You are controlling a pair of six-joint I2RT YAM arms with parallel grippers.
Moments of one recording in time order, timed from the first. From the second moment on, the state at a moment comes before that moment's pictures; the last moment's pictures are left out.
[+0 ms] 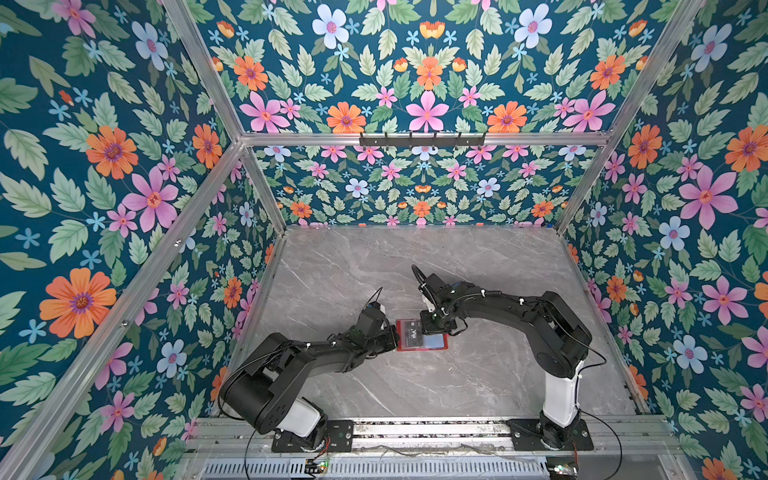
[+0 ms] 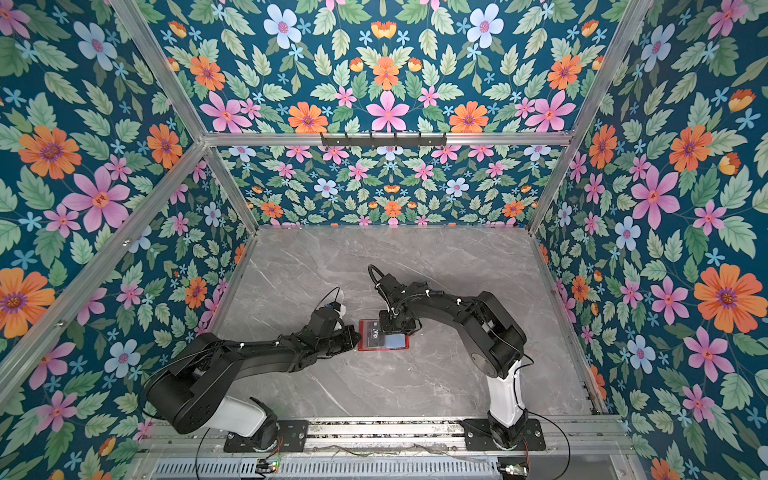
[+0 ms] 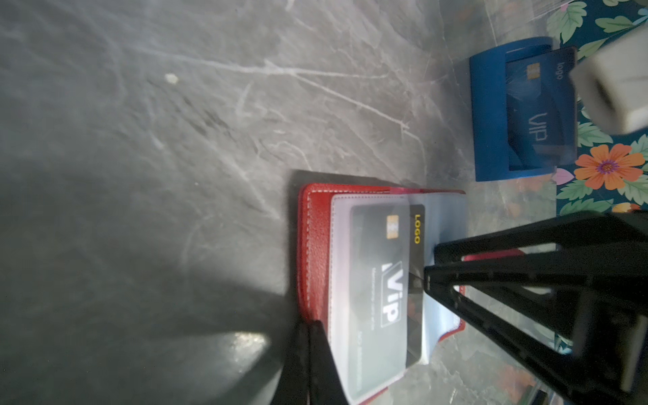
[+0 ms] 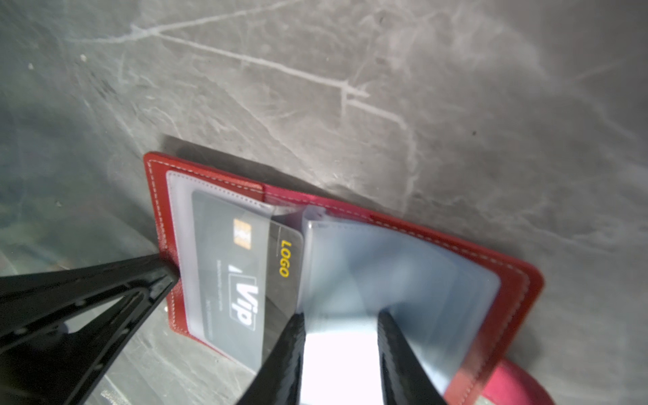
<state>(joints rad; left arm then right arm) -0.64 1.49 0.44 0.25 0.20 -0.82 0.75 1.96 1.29 -0.63 -0.17 0.56</state>
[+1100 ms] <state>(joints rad) -0.65 1.47 0.45 0.18 0.21 -0.80 0.77 1.89 1.27 -0.63 -0.18 0.56</state>
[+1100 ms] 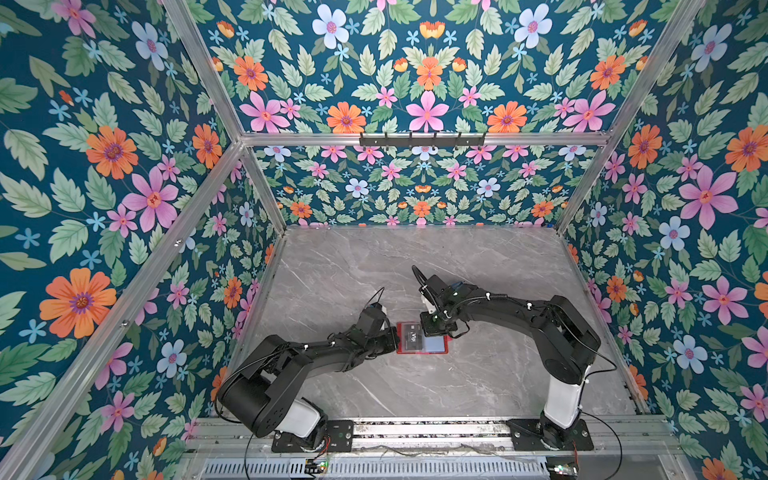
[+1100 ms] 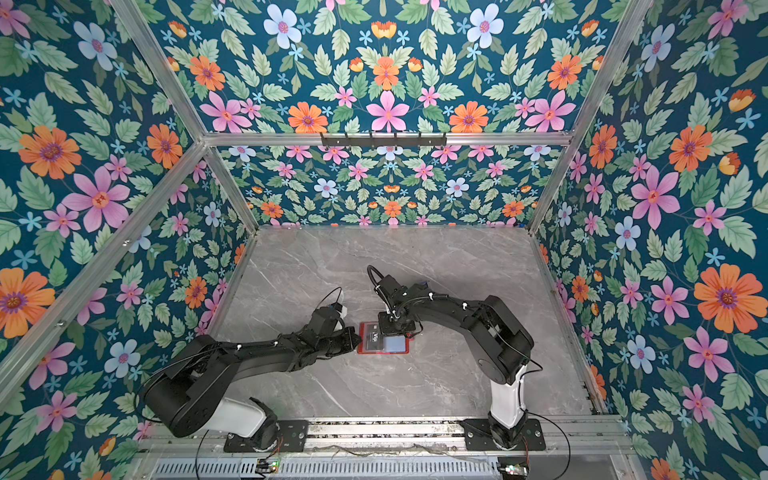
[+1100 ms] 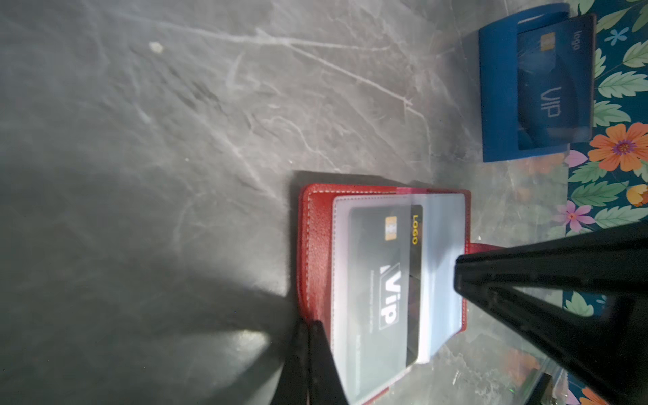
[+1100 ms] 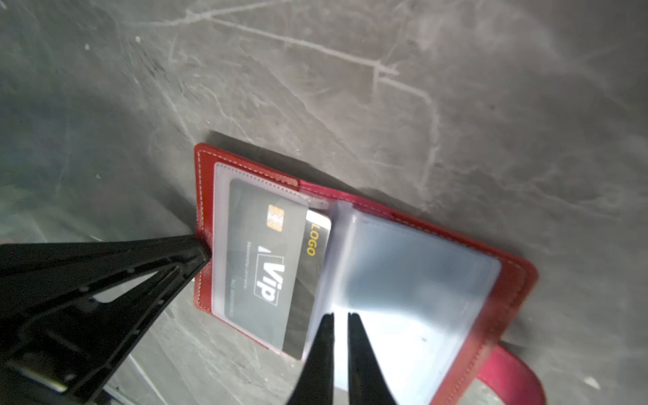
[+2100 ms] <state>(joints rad) -0.65 1.47 0.45 0.18 0.21 -0.79 0.79 1.97 1.32 -0.63 -0.22 0.58</state>
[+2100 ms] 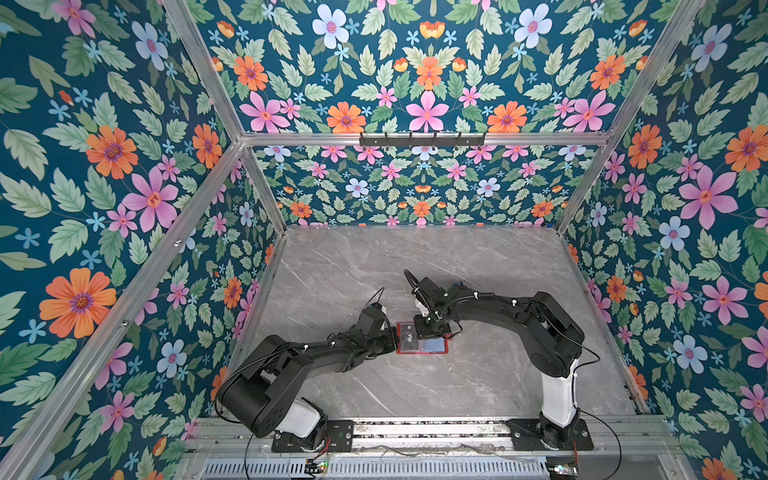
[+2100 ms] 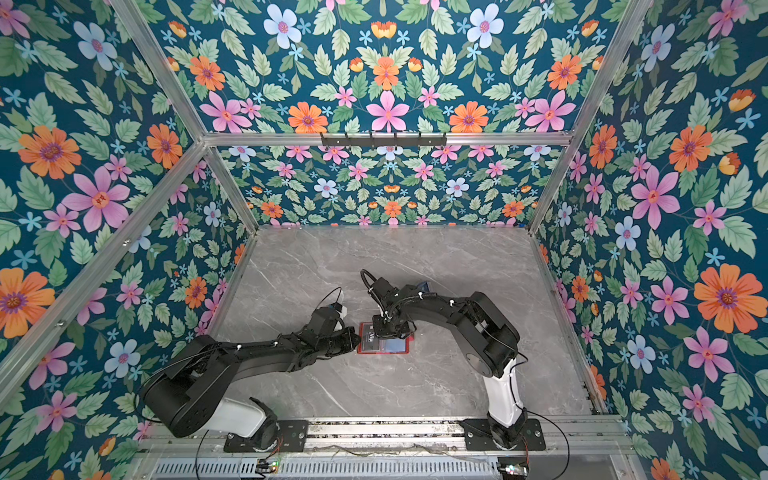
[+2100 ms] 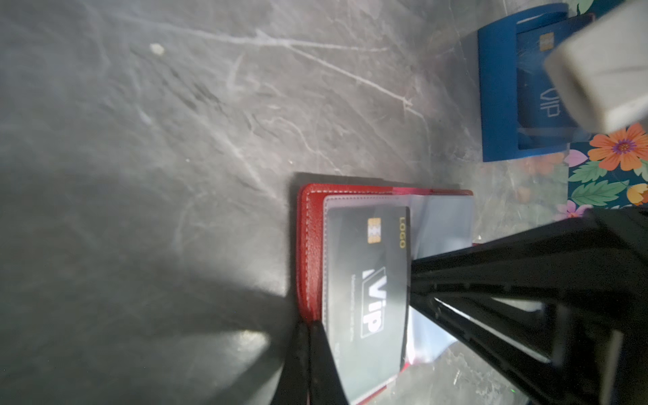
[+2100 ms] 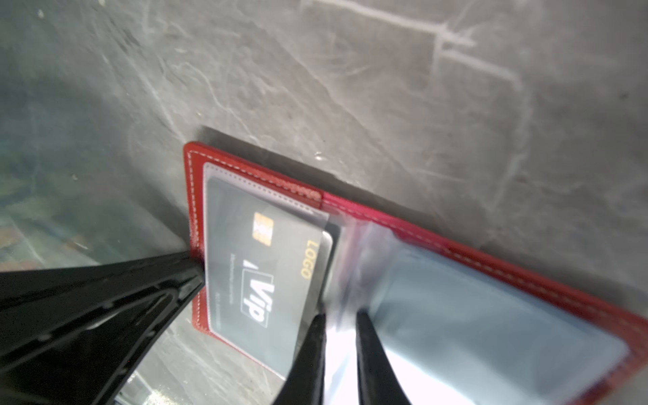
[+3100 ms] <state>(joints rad) -0.65 1.29 0.54 -0.05 0.04 -0.69 0.75 1.82 1.10 -0.51 -0.19 0.62</state>
